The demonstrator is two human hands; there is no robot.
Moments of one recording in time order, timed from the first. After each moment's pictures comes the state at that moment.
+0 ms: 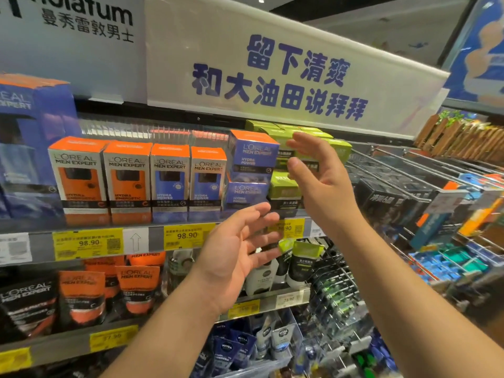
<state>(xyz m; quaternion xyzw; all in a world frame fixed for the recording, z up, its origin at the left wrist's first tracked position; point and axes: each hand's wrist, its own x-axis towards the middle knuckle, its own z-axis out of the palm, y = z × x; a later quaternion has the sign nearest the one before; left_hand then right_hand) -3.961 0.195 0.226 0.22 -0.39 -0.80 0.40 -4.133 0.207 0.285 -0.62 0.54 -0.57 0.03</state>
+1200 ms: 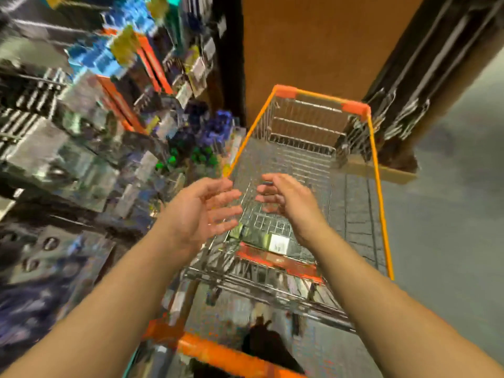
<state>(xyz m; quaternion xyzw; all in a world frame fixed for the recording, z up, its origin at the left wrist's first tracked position) -4.220 0.488 0.023 0.31 -0.54 -0.76 -0.19 -4.262 0.668 -0.051 0.12 0.64 -0.73 0.19</state>
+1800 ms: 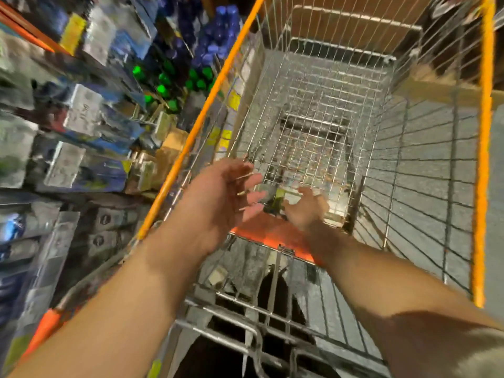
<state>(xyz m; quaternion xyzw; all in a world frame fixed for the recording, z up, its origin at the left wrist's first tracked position) -4.283 0.553 -0.120 0.43 -0.50 -0.70 -0.27 -4.276 0.708 -0.331 0.24 0.83 -0.38 0.32</state>
